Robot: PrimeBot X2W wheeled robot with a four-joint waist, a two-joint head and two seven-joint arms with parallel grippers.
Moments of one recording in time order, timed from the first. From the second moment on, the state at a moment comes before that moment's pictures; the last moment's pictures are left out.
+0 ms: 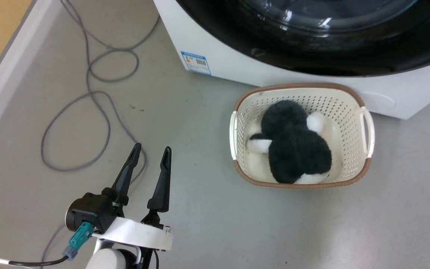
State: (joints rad) left arm -0.12 0.05 -0.14 0.03 -0.26 -0.13 -0.26; right arm -0.88 -0.37 -0.06 0.60 0.38 0.14 -0.04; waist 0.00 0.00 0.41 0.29
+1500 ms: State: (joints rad) left arm 0.09 0.05 -0.04 0.09 -0.16 -0.10 -0.26; right arm 0.09 -0.06 -0.06 0.04 0.22 0.13 -0.21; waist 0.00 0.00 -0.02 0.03
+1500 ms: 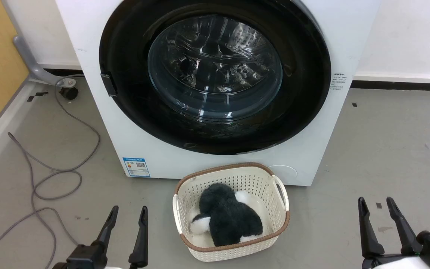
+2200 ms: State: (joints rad) left arm 0.10 0.05 -0.05 0.09 -0.14 -0.09 -0.25; right arm 0.11 -0.06 -0.05 0.05 0.21 0.13 -0.22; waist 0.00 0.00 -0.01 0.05
